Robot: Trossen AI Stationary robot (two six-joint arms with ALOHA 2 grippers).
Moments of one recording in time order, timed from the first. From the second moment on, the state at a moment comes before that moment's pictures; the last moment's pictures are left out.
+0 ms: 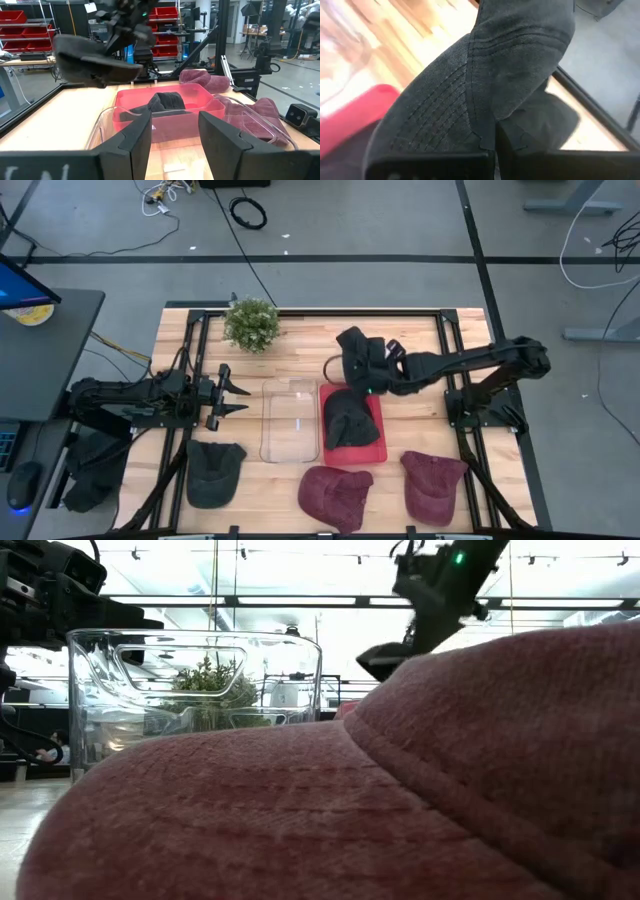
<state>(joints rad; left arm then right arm) -0.03 0.05 0.01 0.06 0.06 0.03 0.11 1.51 1.23 -0.88 0.70 0.65</state>
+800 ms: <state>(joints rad) -0.03 0.05 0.01 0.06 0.06 0.03 0.34 1.93 1.76 -1.33 0.65 1.13</state>
